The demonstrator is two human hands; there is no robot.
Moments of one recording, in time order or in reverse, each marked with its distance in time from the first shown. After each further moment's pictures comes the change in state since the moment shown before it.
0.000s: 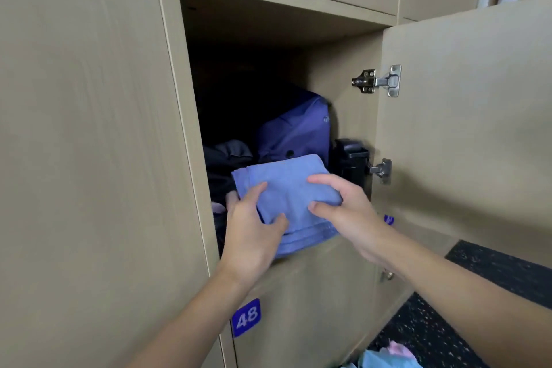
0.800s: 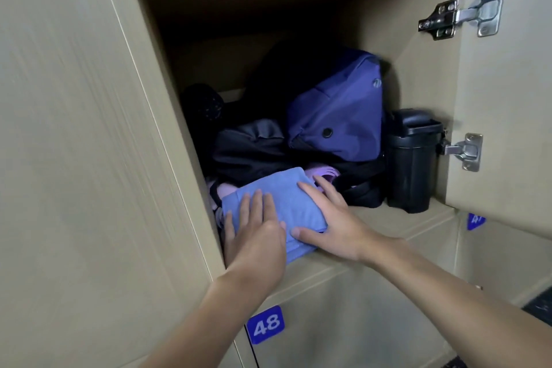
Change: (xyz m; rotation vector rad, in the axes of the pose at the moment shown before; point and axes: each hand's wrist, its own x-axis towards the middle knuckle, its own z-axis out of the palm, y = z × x) left_hand 0.024 -0.062 0.029 1.058 -0.197 -0.164; right_hand 0.068 0.105 0.061 -0.338 -0.422 -0.218
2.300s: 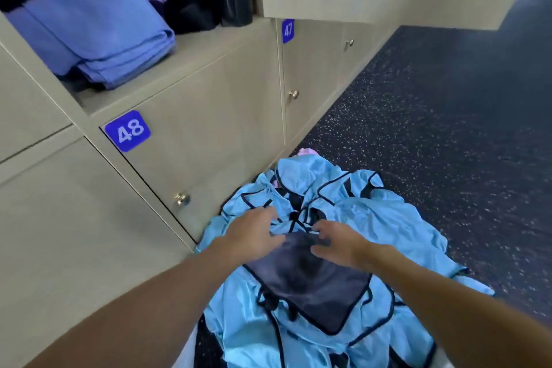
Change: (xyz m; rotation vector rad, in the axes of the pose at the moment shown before) left_hand -0.220 0.056 0.205 -0.250 -0.697 0.676; right_hand -0.414 0.043 0.124 -0.052 -0.194 0.978
